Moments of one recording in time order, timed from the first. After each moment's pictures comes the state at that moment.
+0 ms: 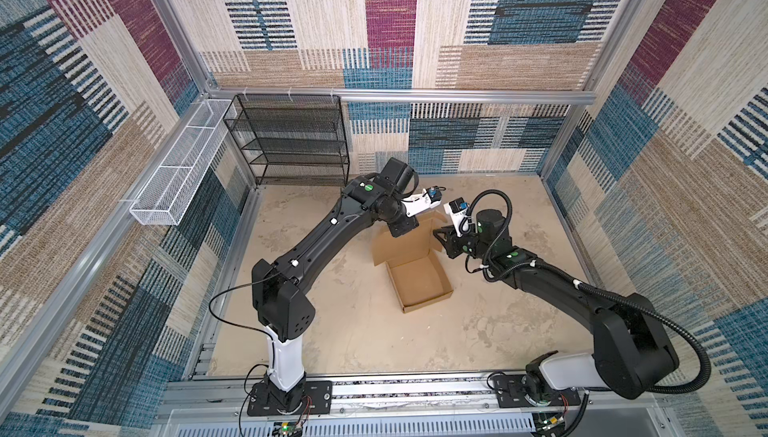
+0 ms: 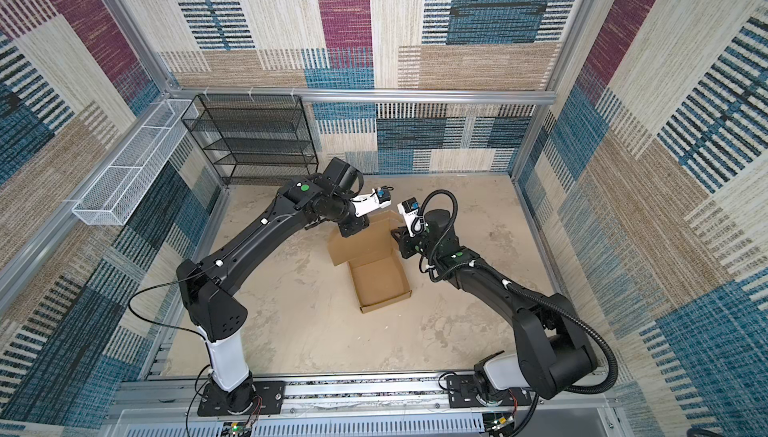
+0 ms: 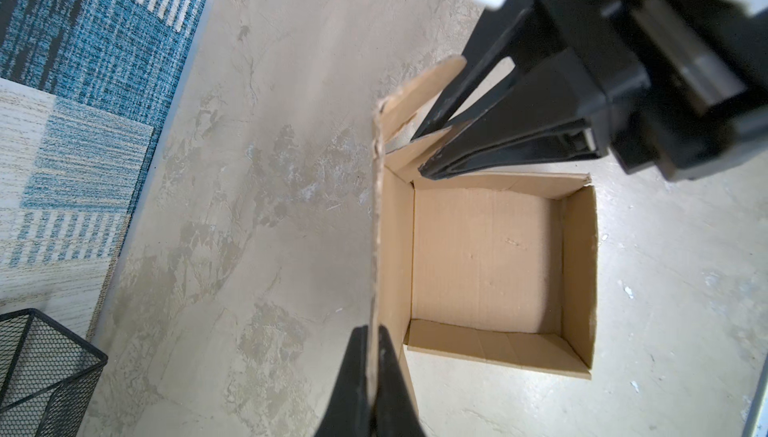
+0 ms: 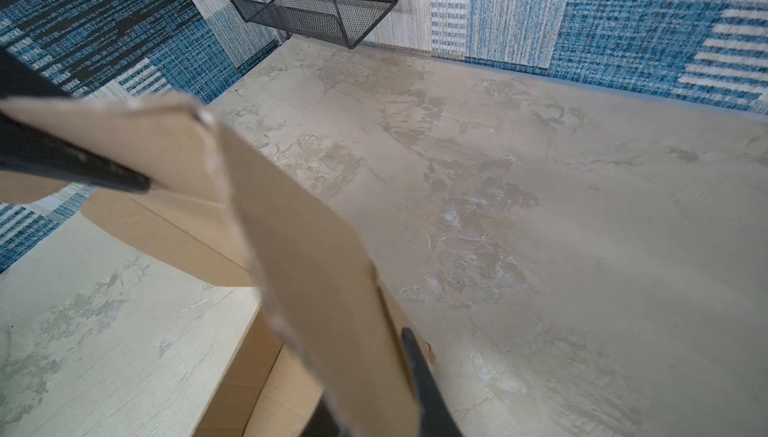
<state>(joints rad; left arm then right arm) -0.67 1.89 1.98 -1.05 0.11 0.58 0.42 1.39 0.82 0.12 -0.32 0.09</state>
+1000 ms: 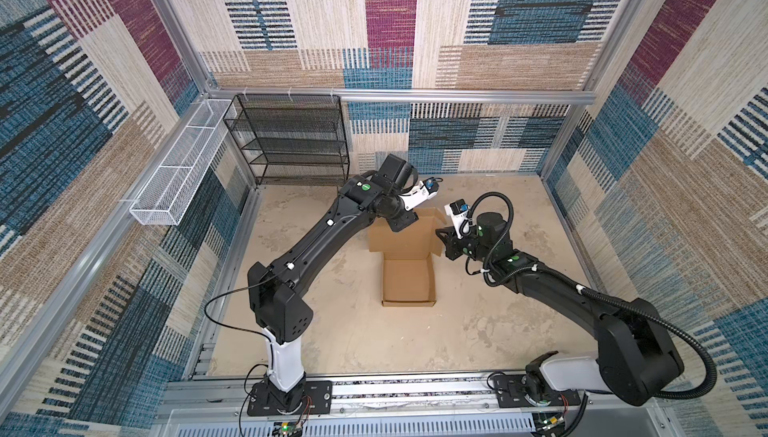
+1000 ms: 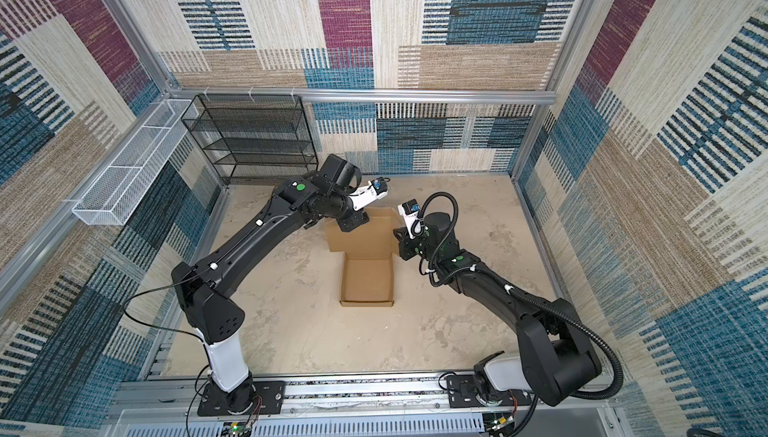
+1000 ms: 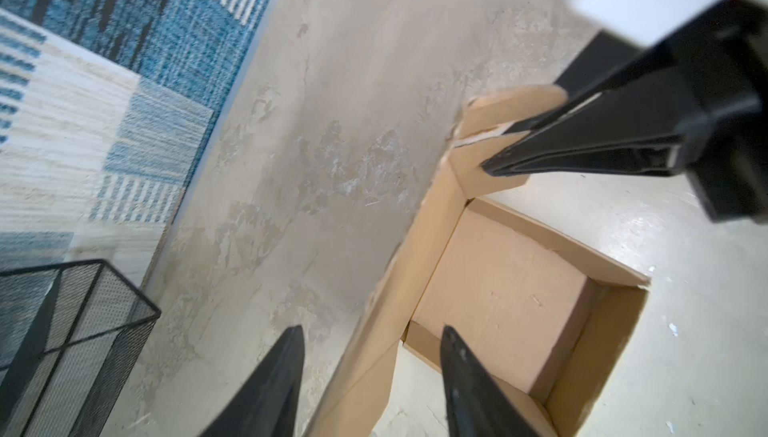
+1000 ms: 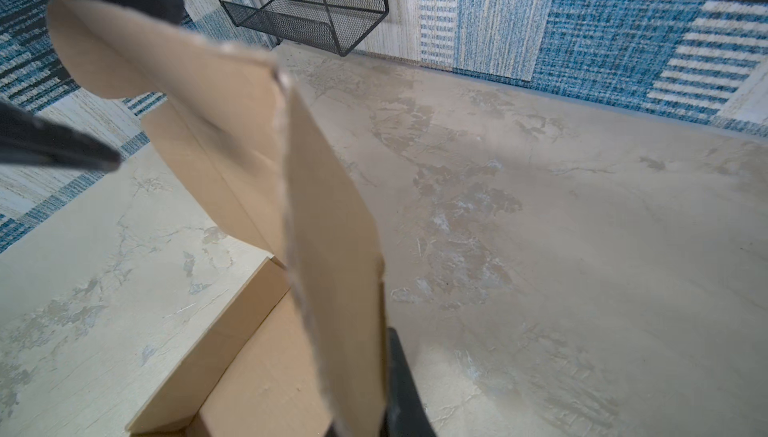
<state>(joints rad) -0.66 1.86 1.98 -1.01 -0.01 0.50 0.44 1.36 0.79 0.14 -0.26 0.07</state>
